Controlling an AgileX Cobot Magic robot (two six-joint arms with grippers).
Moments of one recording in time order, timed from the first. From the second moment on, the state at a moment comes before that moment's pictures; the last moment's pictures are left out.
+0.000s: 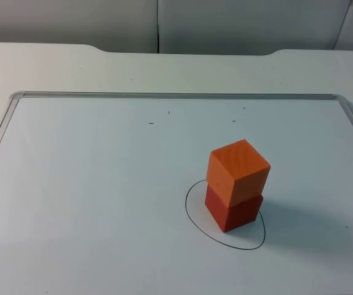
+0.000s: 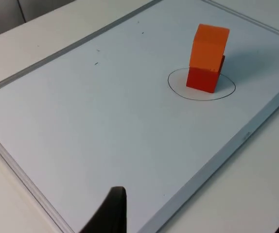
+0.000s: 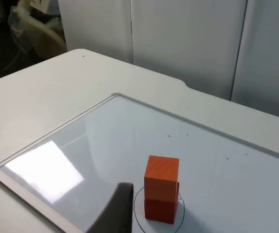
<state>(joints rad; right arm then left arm) 0.73 0.06 -0.56 -0.08 0.85 0.03 -0.78 0.02 -0.52 0.05 1.11 -0.03</state>
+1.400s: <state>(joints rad) 0.73 0.06 -0.55 -0.08 1.02 -0.02 -0.78 0.02 -0.52 0.06 1.09 -0.01</state>
